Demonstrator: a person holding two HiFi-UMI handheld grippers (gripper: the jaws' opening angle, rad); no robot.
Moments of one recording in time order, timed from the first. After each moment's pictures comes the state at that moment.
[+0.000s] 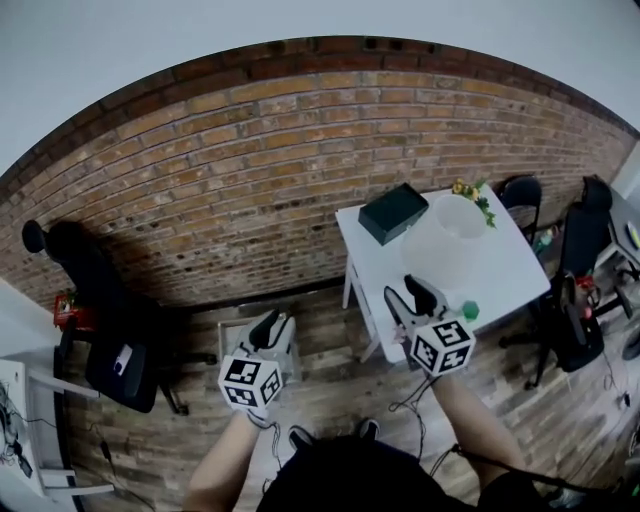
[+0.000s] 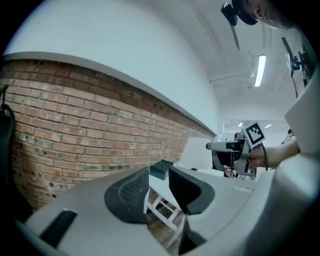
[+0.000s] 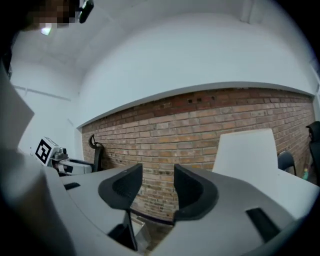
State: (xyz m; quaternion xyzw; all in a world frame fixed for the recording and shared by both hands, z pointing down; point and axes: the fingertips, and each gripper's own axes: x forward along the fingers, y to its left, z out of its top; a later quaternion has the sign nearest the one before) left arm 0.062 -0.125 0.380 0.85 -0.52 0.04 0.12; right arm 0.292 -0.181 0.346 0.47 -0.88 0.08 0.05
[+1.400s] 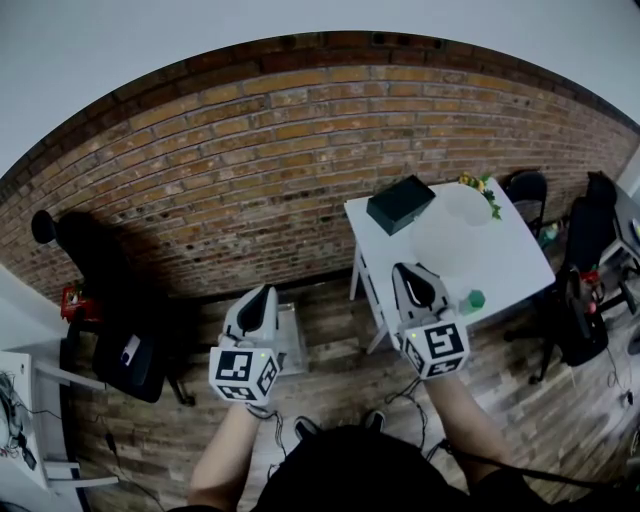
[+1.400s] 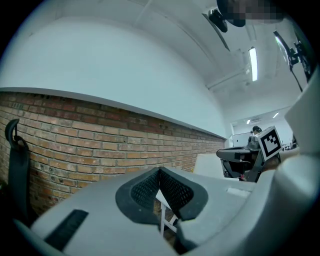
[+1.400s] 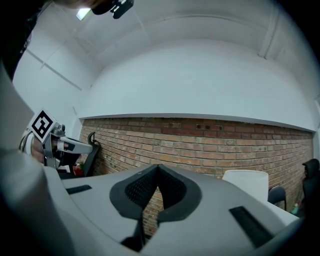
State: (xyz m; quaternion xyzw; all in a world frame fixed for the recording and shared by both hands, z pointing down) left arm 0.025 -0.107 0.289 0.82 -0.58 0.00 0.03; right arm 0.252 -0.148 0.277 0.49 -0.87 -0.07 0.05
